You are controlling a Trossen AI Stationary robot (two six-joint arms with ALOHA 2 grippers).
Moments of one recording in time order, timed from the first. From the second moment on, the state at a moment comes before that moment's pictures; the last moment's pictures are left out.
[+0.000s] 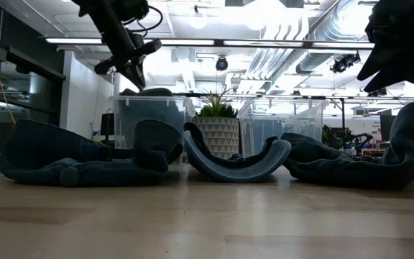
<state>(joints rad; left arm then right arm) 0.60 1.26 1.12 -0.62 -0.27 -0.58 0.28 0.57 0.59 -0.90 0.51 1.09</state>
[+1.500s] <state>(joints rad) 0.50 1.39 1.15 -0.80 -0.24 -0.59 0.28 0.60 0.59 -0.91 0.46 1.06</state>
